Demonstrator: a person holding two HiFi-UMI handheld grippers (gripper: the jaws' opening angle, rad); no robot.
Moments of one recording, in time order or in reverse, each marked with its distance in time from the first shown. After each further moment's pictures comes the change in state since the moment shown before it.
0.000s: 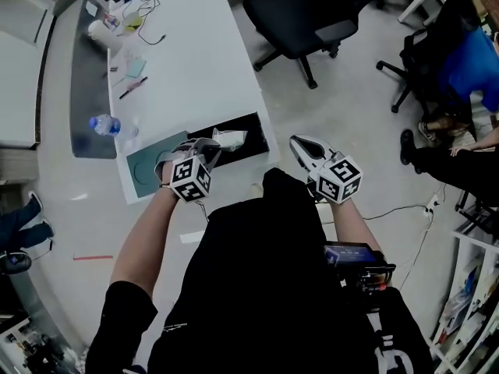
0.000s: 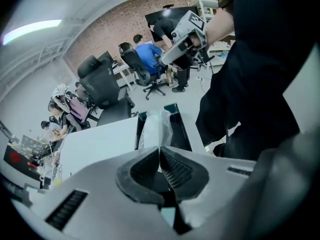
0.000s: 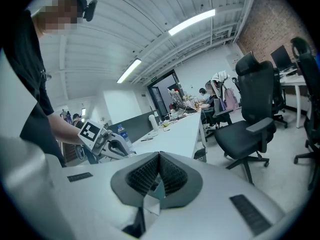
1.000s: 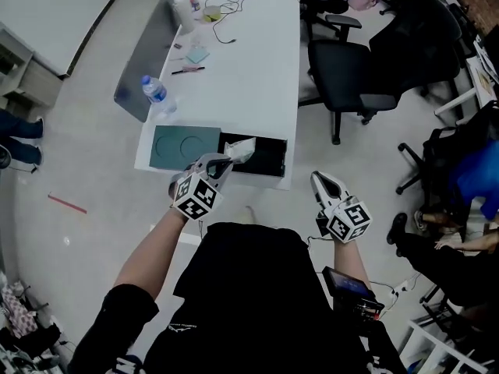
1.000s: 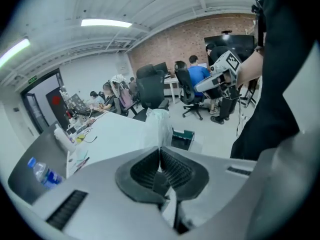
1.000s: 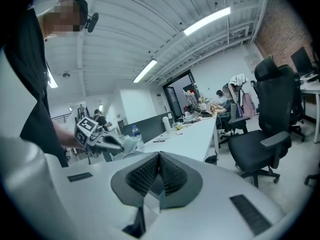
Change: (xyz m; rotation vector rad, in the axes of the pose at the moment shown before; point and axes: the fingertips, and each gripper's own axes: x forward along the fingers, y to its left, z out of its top) left arm -0.082 -0.006 0.009 -0.545 -0.166 0.349; right arm -0.016 0.010 0.026 -0.111 0.001 0.162
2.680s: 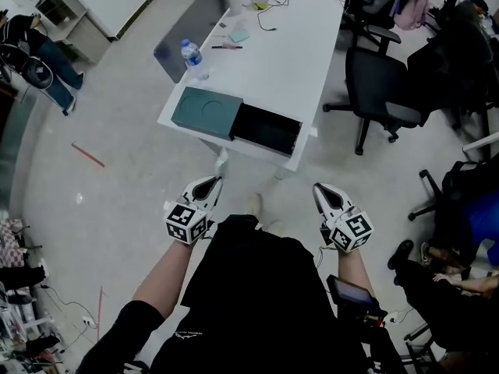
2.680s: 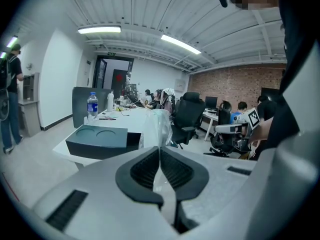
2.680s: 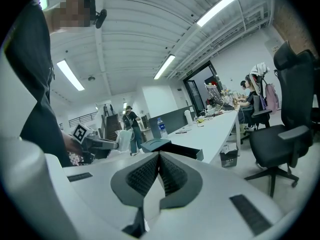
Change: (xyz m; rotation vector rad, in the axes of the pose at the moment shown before) left arm -0.104 -0.129 -0.034 -0.721 -0.240 0.338; right arm -0.072 0.034 -0.046 -0.056 0.067 0.289
